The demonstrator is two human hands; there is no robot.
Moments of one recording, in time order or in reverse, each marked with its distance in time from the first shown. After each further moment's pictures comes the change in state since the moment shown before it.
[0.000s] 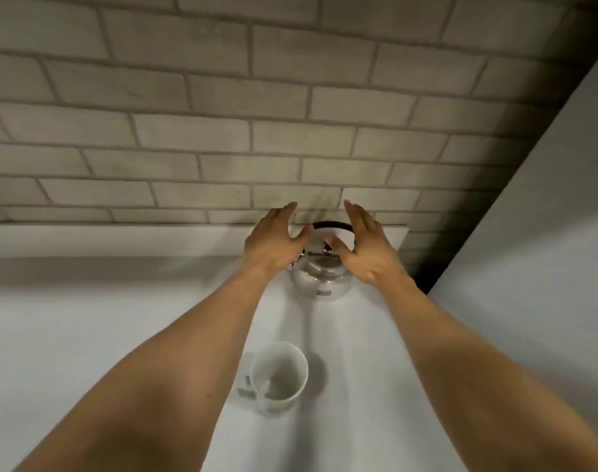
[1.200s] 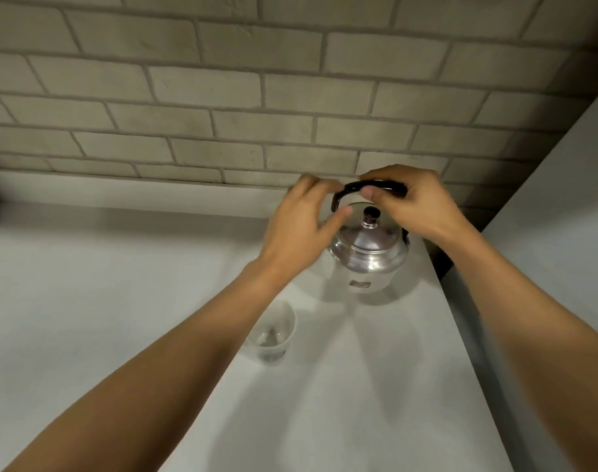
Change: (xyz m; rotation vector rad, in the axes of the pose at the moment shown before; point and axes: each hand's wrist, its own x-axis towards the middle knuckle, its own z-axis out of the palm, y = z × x) left_hand -0.084 0.066 0.001 -0.070 0.211 0.287; right_hand -0.014 0.018 -0.082 0.325 -0.005 -0.317
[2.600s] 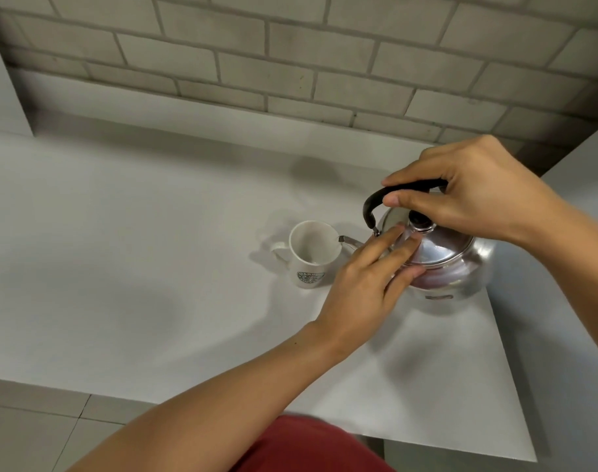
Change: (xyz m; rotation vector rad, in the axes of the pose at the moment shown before) left_hand -0.180 0.043 0.029 -0.313 0.066 -0.022; right_hand -0.088 -0.127 0.006 -0.405 -0.338 -0.343
